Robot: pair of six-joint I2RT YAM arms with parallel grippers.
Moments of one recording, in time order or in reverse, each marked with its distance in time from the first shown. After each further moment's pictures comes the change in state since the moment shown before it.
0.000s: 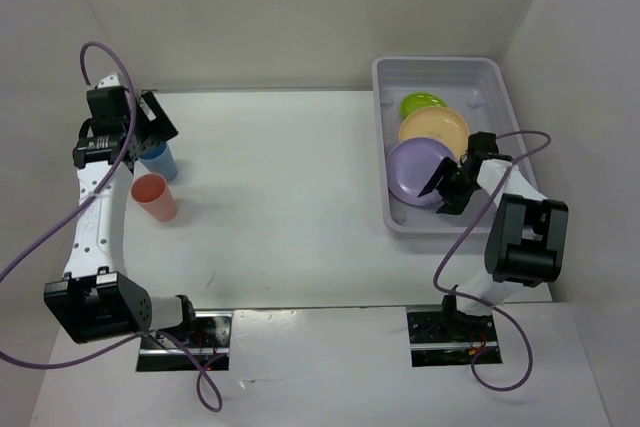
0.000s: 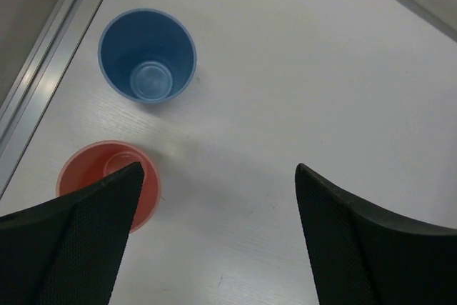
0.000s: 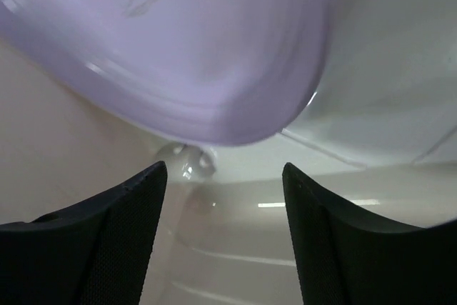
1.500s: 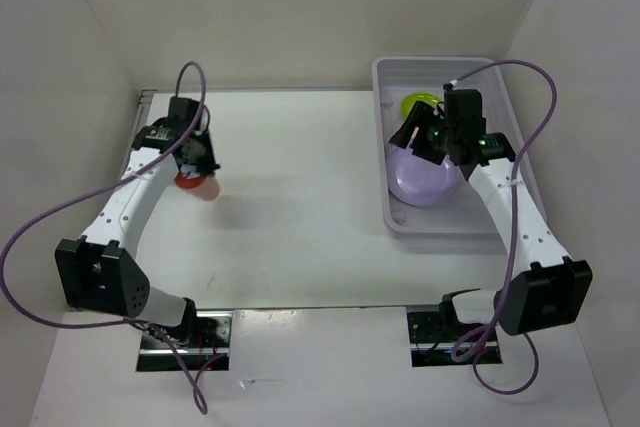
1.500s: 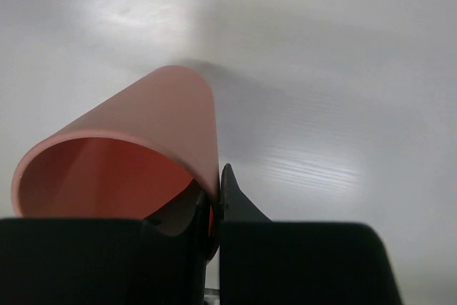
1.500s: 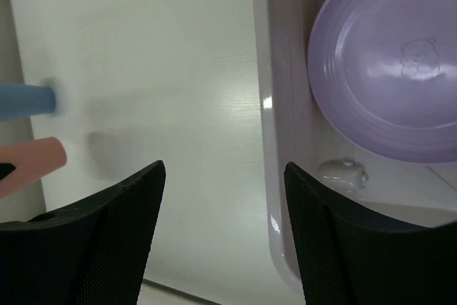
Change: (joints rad) left arm -0.268 0.137 -0.090 -0.246 -0.089 0.018; right arm 0.374 -0.274 0.307 -0.046 0.134 0.067
